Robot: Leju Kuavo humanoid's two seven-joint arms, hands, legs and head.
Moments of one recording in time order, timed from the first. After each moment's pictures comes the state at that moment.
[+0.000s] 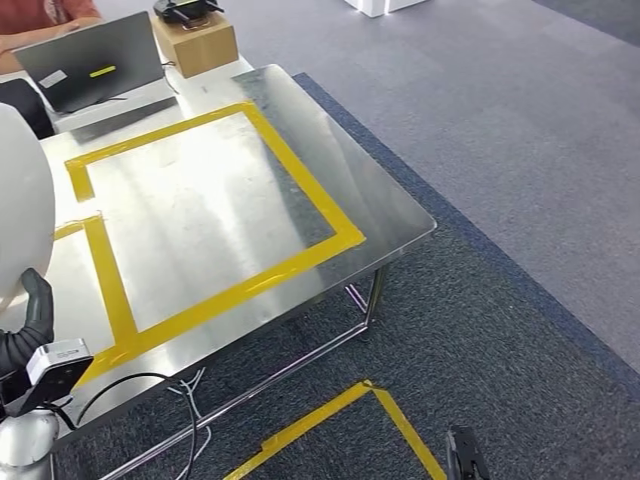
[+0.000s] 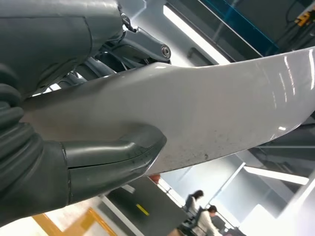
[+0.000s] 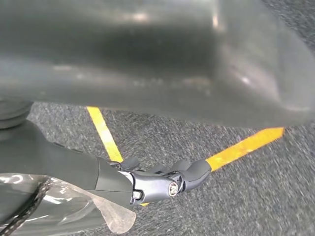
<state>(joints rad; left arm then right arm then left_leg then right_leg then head) 0.06 0.04 0.15 -1.87 -0.59 0.61 -0.46 -0.09 0.09 -0.49 -0.30 0.49 -0.03 -0.29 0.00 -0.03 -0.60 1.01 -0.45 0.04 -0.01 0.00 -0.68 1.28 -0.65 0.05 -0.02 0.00</state>
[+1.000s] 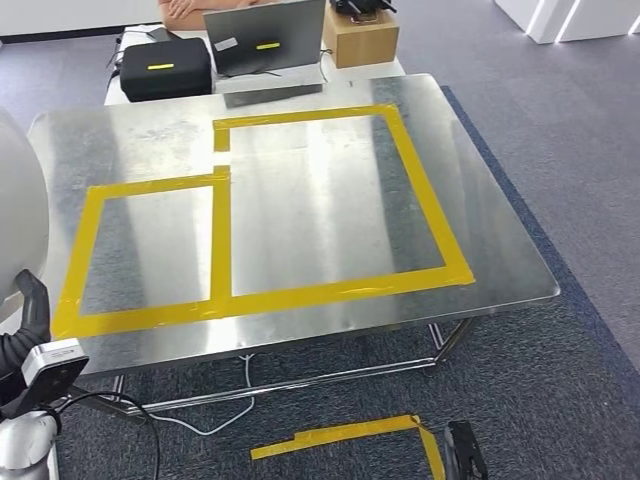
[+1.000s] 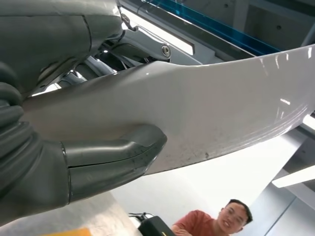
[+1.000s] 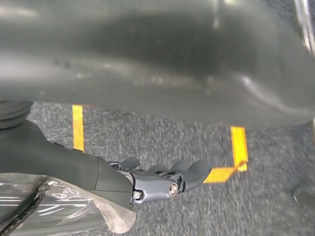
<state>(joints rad) 0.06 0.04 0.14 -1.88 -0.57 0.61 -0.45 -0.10 0.08 -0.47 -0.30 0.49 -0.01 -0.29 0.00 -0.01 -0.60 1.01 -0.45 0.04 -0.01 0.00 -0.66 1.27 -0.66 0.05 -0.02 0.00</state>
